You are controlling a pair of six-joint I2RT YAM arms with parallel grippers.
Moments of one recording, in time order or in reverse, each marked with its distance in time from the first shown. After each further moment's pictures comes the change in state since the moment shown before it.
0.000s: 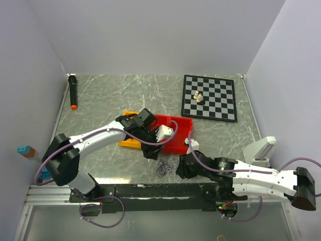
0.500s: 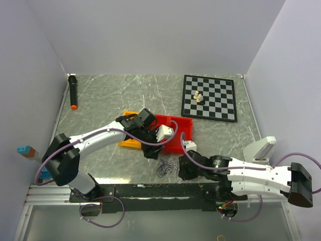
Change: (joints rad) left arm 0.000 0.000 -0.010 0.026 -0.010 0.000; right arm 0.000 0.119 0.040 -0.079 -0.040 -0.022
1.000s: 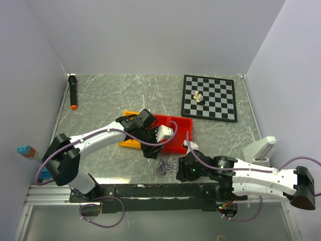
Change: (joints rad) left arm 0.000 0.000 -0.011 0.007 -0.035 0.000; right arm 0.000 -0.089 0.012 -0.034 -0.074 0.059
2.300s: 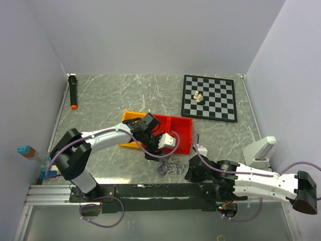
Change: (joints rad) left arm -0.010 0.089 -0.050 0.119 0.113 0.273; right arm -0.027 -0.087 -0.151 -0.008 0.074 0.174
